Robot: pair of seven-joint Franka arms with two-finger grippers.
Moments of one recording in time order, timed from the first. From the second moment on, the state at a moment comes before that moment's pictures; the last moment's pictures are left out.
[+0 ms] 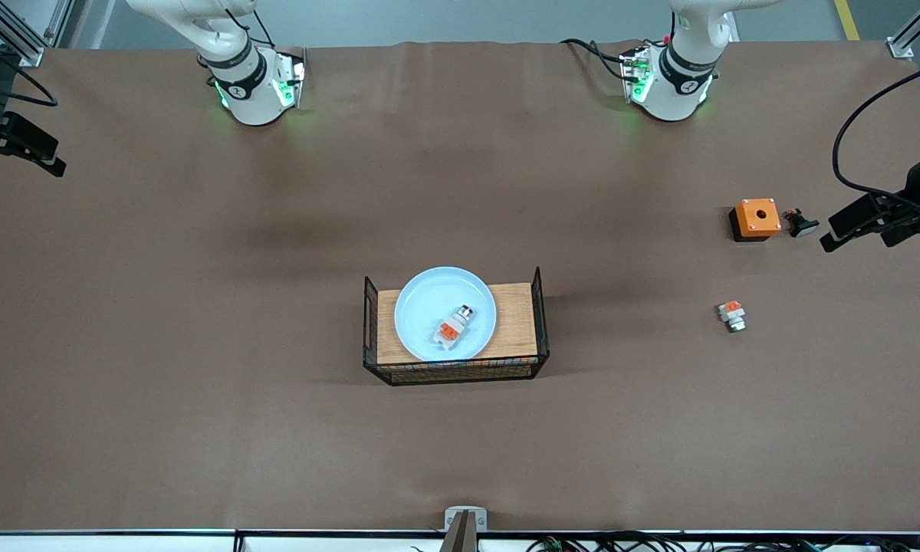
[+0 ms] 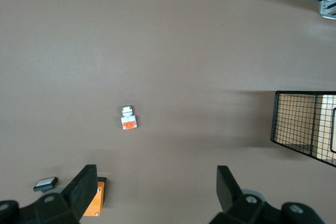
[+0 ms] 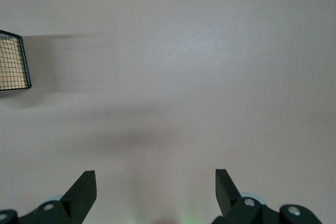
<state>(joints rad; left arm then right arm) 0.11 0.03 -0.09 -1.61 -0.11 1.77 -0.08 -0.01 -0.12 -0.05 -1.62 -0.03 1.50 0.00</state>
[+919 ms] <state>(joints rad) -0.04 0.05 0.07 -1.59 -0.10 1.78 -0.08 -0.01 -0.12 -0.05 -1.62 -0.03 1.50 0.00</state>
